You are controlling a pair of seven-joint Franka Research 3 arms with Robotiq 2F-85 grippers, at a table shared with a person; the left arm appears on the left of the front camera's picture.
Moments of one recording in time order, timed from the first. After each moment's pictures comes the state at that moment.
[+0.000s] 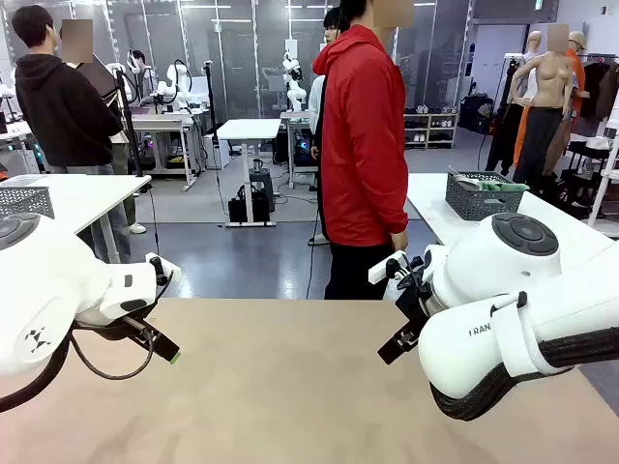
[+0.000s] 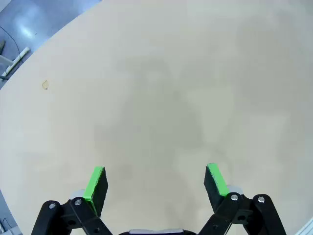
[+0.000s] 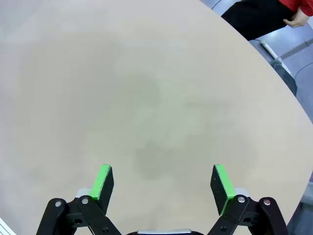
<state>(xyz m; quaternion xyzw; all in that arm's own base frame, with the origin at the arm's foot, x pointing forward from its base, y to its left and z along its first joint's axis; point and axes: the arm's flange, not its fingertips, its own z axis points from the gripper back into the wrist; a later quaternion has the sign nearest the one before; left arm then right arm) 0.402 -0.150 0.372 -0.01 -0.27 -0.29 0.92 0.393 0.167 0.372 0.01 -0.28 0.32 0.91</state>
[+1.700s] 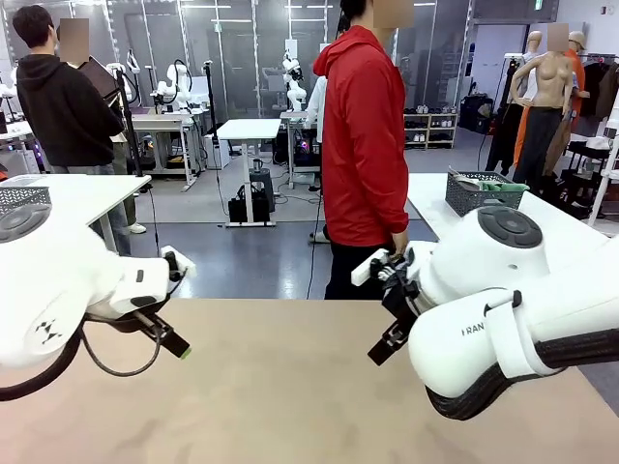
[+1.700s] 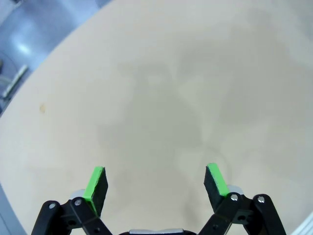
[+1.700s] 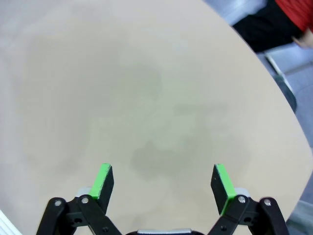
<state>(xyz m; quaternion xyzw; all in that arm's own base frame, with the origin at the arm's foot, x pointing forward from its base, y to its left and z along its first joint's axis) 0.404 -0.179 0.388 -0.01 -0.27 -0.36 0.89 0.389 0.197 0.383 0.00 -0.27 0.39 0.88</state>
